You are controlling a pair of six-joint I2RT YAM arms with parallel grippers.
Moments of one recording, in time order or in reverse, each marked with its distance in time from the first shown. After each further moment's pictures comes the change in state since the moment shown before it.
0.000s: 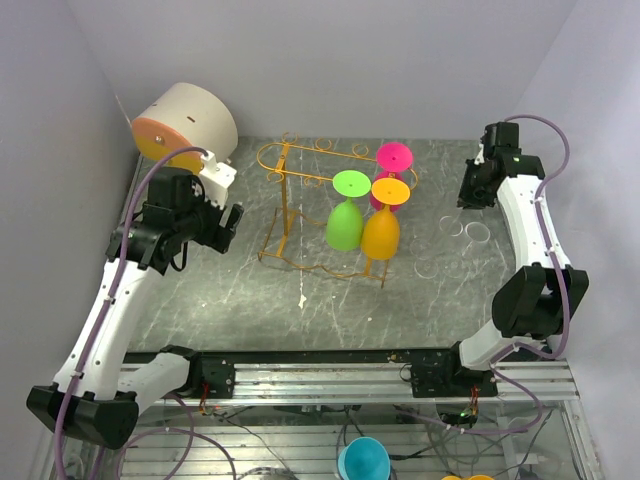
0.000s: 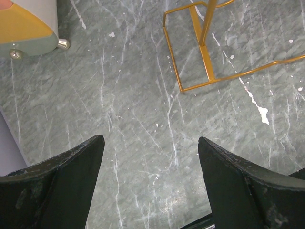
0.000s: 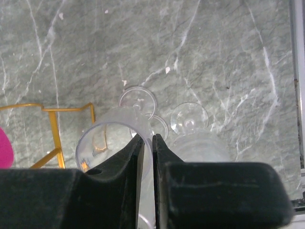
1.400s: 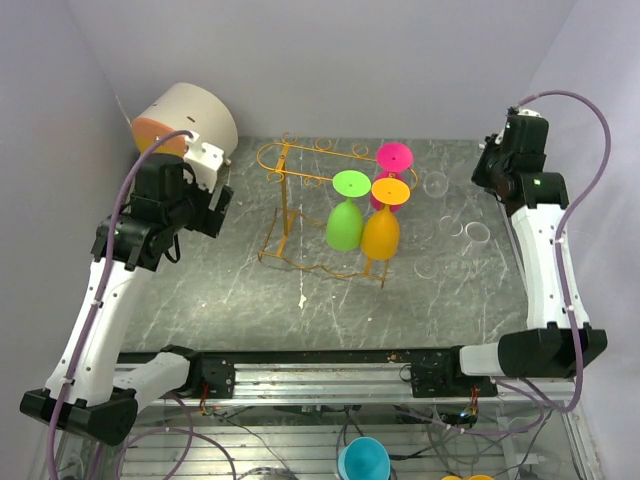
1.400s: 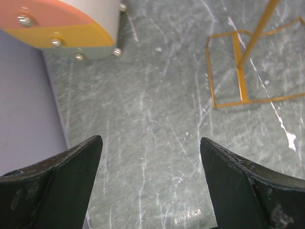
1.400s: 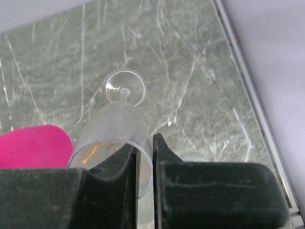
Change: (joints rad) left arm -0.027 0.014 0.135 -0.043 -0.163 -0.009; right arm 0.067 -0.227 0.005 0.156 0.134 0.005
